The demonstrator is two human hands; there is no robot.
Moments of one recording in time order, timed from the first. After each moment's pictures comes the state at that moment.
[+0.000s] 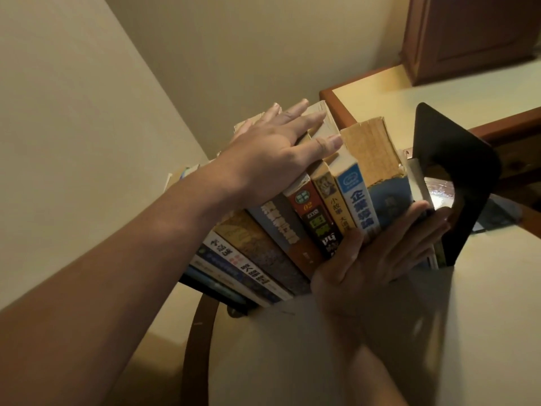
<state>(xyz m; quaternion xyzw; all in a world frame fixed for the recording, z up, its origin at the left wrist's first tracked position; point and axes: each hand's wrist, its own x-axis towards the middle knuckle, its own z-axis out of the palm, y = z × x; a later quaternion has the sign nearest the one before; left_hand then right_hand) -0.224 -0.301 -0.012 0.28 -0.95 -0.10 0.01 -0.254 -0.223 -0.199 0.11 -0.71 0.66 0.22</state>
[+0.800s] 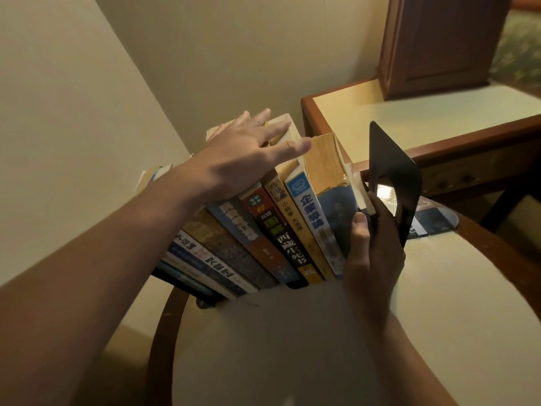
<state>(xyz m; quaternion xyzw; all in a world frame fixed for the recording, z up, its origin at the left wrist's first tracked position) -0.235 -0.294 -0.009 0.32 -0.94 -0.11 0.01 -0.321 -0.152 -0.209 0.26 -0.69 0.68 0.03</state>
